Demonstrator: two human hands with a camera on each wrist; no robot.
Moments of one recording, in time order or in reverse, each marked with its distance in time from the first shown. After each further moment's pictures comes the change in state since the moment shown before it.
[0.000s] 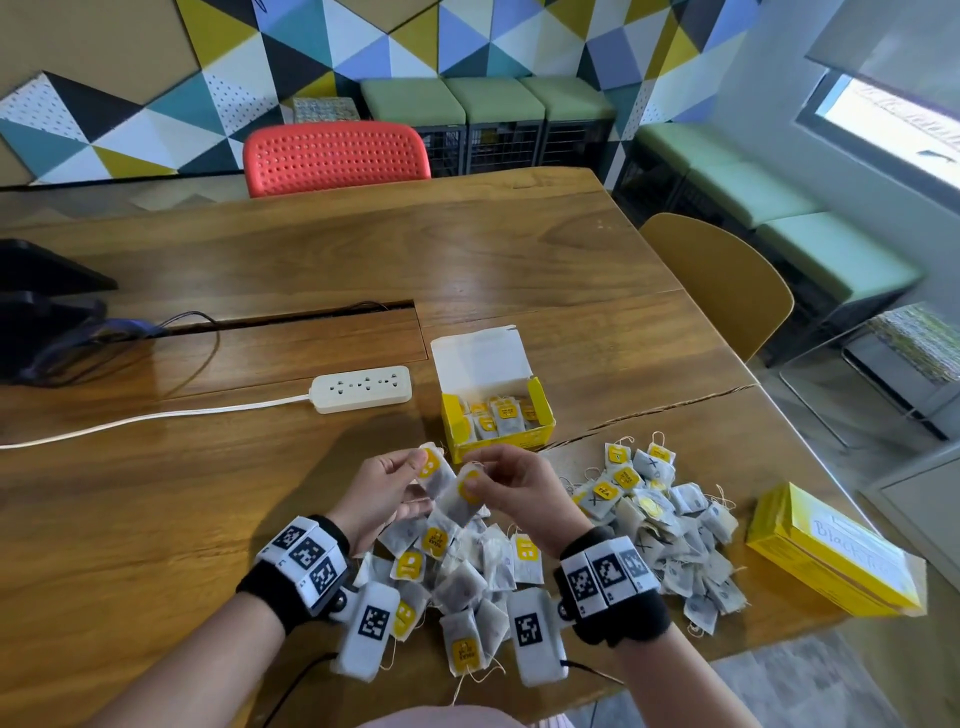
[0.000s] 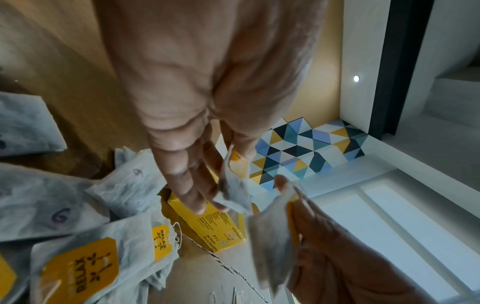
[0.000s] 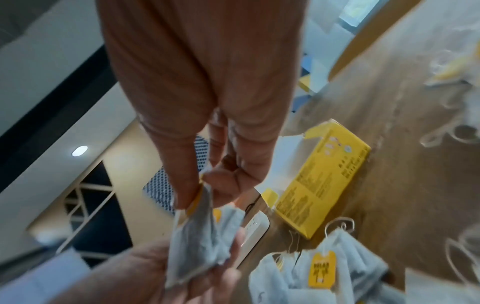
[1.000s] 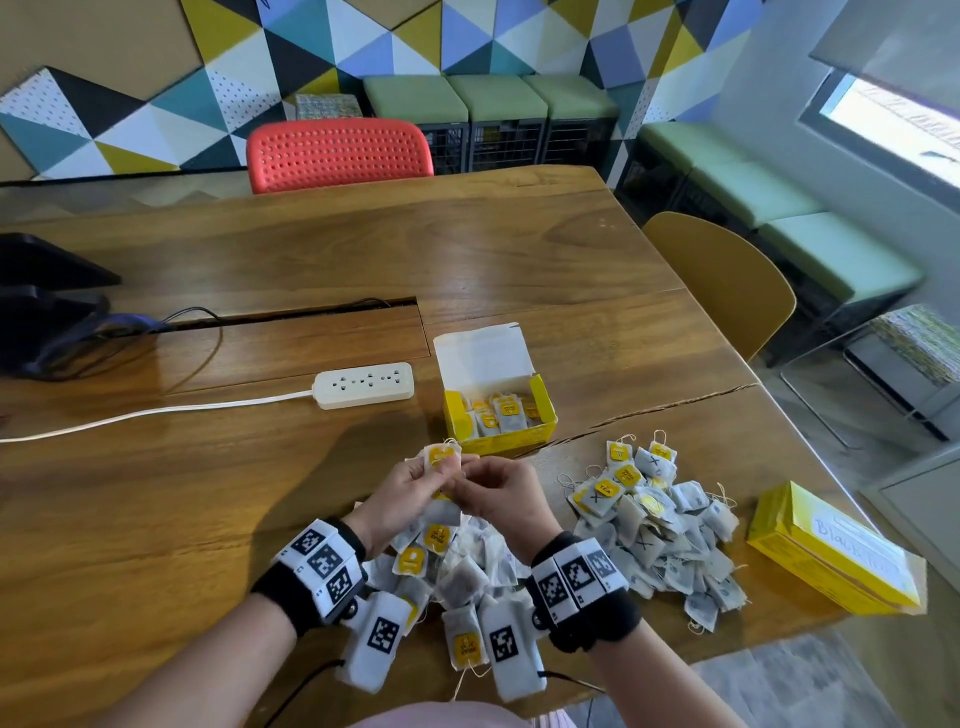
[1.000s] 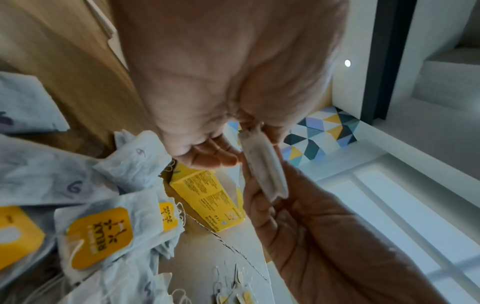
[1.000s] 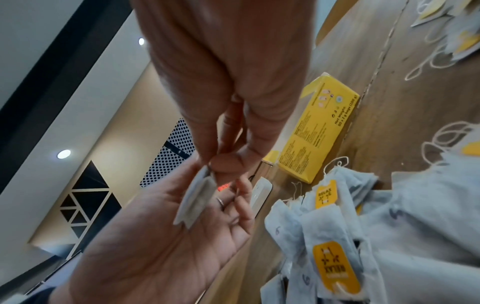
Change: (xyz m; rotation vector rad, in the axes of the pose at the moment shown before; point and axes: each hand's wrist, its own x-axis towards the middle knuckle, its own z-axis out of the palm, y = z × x) left_hand -0.014 -0.002 0.014 0.205 -0.257 0.183; right_hand 0.002 0.013 0.025 0.044 0.109 0.042
